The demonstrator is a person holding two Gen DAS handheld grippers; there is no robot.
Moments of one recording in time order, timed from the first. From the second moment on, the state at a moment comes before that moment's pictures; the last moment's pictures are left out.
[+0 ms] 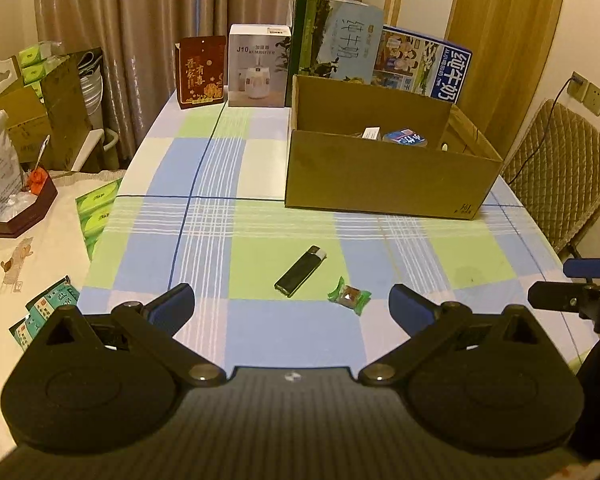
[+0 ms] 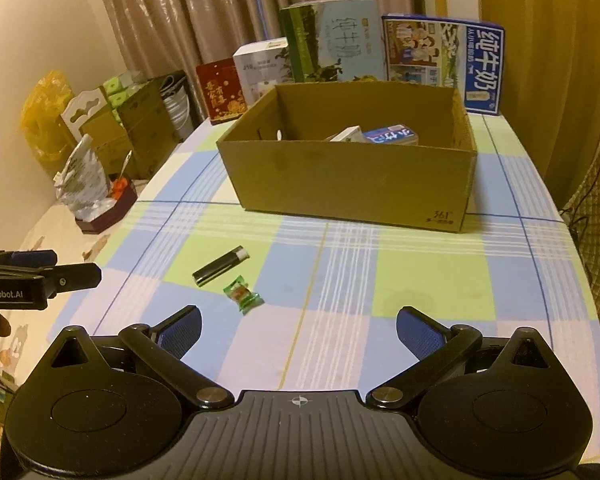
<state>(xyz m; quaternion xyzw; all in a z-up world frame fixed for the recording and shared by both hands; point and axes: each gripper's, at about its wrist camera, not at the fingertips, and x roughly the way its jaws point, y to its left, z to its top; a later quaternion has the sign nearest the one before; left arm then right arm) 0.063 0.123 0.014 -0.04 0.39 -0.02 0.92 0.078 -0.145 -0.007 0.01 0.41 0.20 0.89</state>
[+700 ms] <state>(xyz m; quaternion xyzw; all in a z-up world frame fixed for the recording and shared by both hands) 0.113 0.147 -0.033 0.01 0.42 -0.05 0.91 0.124 -0.084 -0.081 -0.07 0.41 0.29 0.86</state>
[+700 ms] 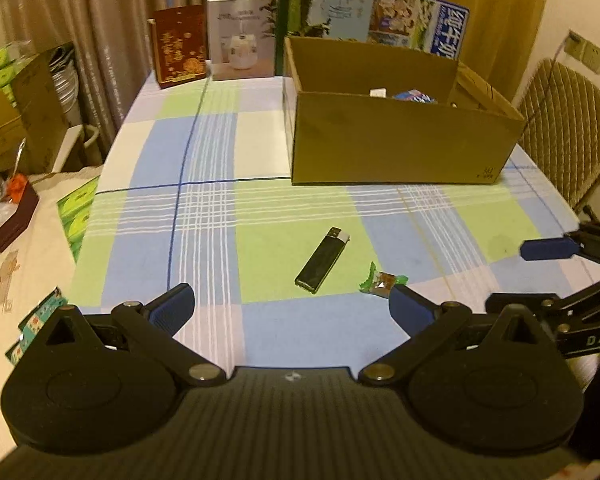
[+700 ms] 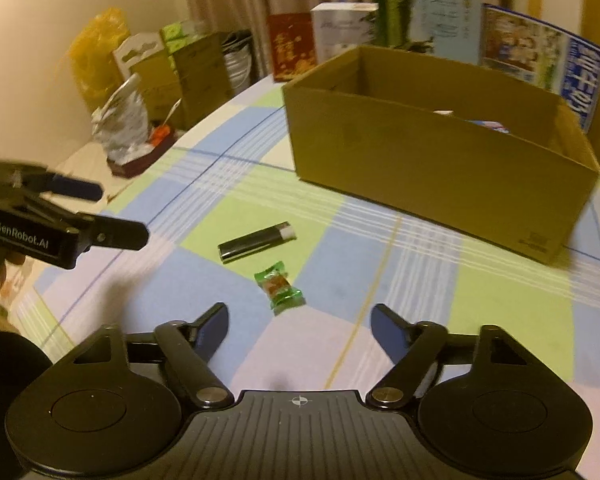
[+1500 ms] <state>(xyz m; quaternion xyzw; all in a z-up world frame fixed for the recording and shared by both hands) 0.177 0.144 -0.096 0.08 0.46 -0.12 0.88 0.186 -0.042 -0.147 -0.13 0.43 0.30 0.84</state>
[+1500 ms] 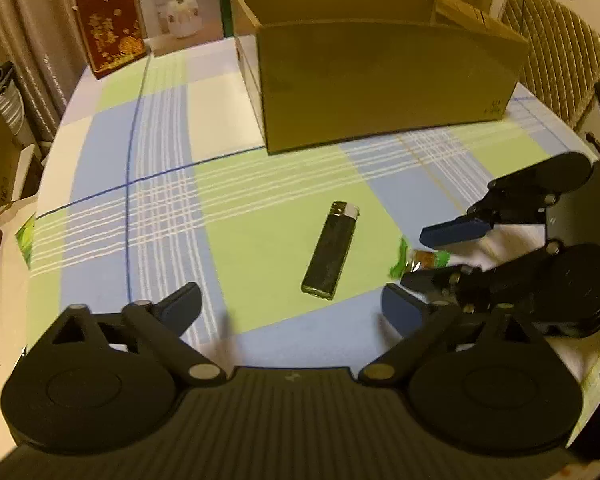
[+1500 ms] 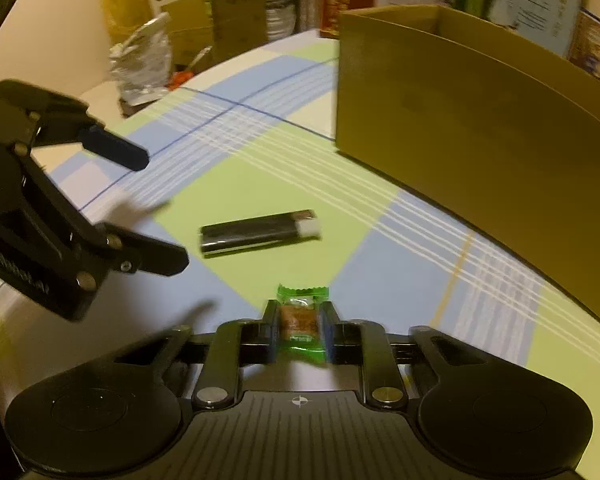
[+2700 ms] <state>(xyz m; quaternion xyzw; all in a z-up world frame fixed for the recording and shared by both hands) 0.185 0.052 -0.131 0.05 0.44 -0.13 0.89 0.173 -0.128 -0.148 -0.10 0.41 0.20 0.88</state>
